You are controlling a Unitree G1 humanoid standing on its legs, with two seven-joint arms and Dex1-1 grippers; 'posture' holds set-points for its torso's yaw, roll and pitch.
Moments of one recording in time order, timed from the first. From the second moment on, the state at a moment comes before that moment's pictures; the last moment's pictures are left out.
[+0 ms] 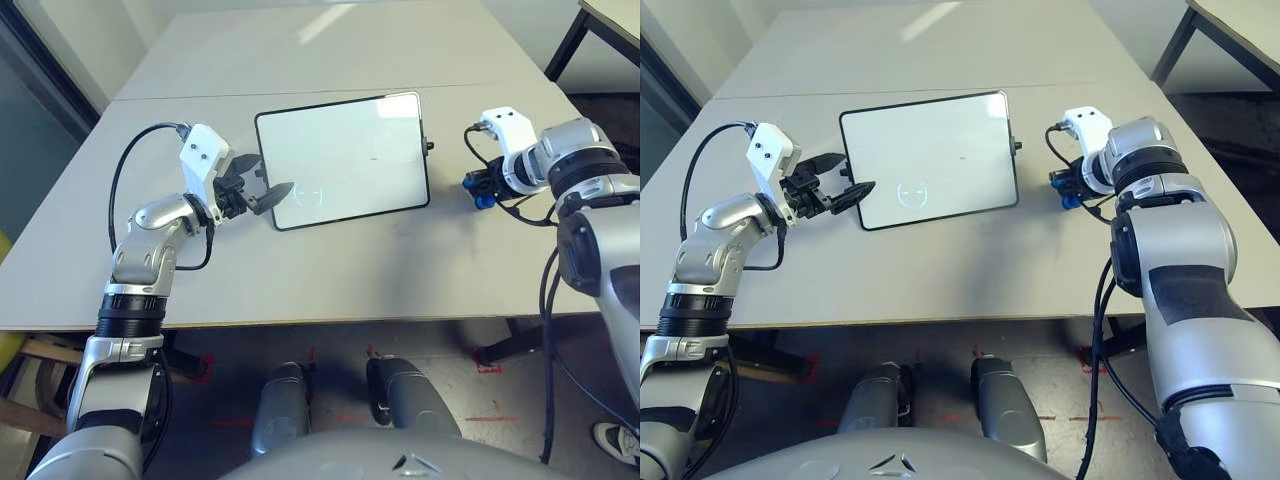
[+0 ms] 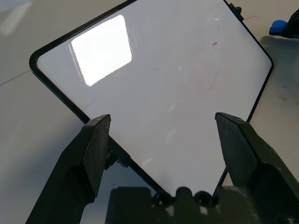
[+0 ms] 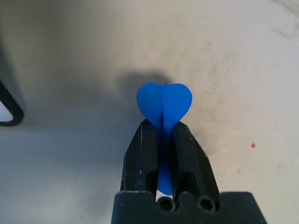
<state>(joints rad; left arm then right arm) -0.46 0.55 0.06 0.10 -0.31 0.33 -0.79 -1.26 -0.50 0.03 1.30 -0.17 0.88 0.66</state>
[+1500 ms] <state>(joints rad) -0.60 0.65 0.41 0.58 -0.28 0.15 -0.34 -0.71 -0.58 -0.41 0.90 0.25 -0.01 0.51</state>
